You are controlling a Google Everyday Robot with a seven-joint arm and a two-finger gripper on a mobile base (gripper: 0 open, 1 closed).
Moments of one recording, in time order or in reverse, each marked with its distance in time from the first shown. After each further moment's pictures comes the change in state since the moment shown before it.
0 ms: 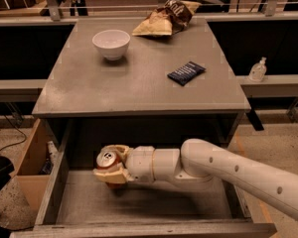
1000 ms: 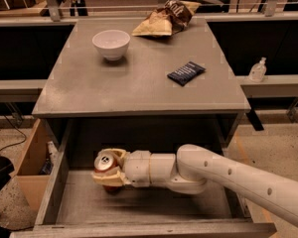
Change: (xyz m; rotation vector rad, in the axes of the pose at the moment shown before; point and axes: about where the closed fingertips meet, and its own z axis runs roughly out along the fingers) arm 0.018 -0.001 0.015 -0.017 -0.046 -0.010
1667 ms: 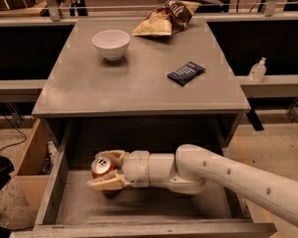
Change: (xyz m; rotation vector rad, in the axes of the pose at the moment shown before) arm -0.001 0.002 0.003 -0.006 -0.001 -0.001
